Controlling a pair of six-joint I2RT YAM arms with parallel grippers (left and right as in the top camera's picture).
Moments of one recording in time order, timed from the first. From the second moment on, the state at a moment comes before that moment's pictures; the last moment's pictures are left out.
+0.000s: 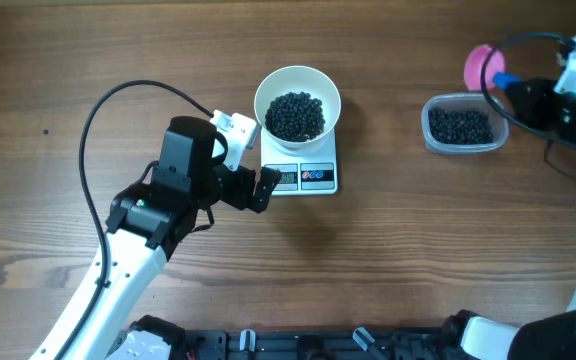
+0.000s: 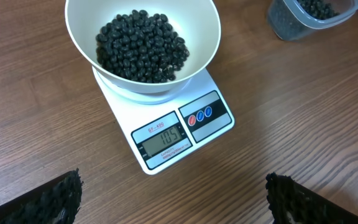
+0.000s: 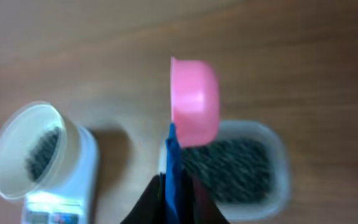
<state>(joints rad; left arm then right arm) -0.37 1.16 0.93 -0.59 0.26 -0.02 -0.42 1.44 1.31 -0.73 -0.55 -0.14</state>
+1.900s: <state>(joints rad) -0.37 1.16 0.93 -0.59 0.26 -0.02 -0.41 1.70 1.31 -0.91 -0.58 -0.21</state>
